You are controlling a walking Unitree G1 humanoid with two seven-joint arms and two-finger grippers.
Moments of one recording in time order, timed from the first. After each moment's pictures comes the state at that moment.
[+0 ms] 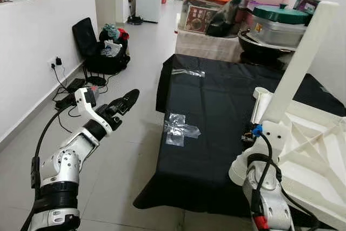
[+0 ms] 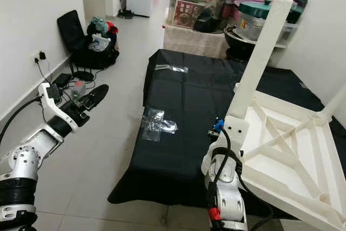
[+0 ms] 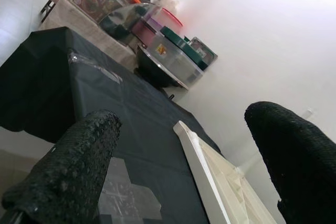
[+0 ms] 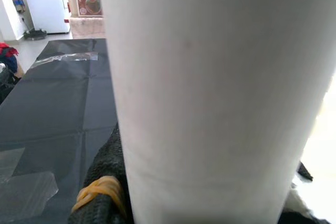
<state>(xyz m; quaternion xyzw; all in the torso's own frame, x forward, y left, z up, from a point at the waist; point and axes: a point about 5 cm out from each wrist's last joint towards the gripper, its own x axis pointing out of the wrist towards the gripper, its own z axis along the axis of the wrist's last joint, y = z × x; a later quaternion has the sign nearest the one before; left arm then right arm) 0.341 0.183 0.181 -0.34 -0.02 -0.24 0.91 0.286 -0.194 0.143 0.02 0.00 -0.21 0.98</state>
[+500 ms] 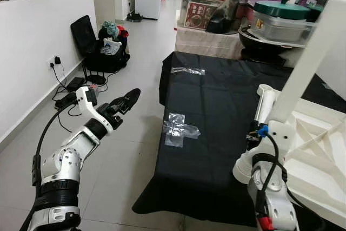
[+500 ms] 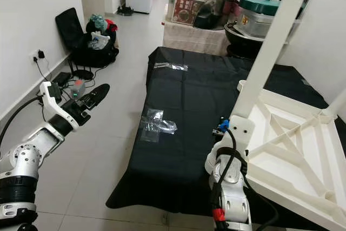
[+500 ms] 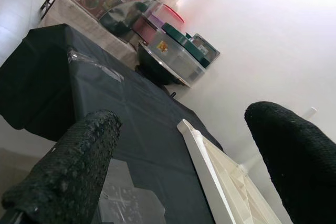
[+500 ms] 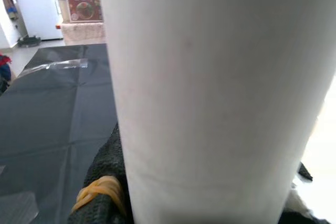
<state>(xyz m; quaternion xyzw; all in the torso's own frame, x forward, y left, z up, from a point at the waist) 0.343 0.182 0.182 -0.34 -0.02 -0.25 0.91 0.287 -0.208 0.147 0.03 -0.01 -0.23 0.97</state>
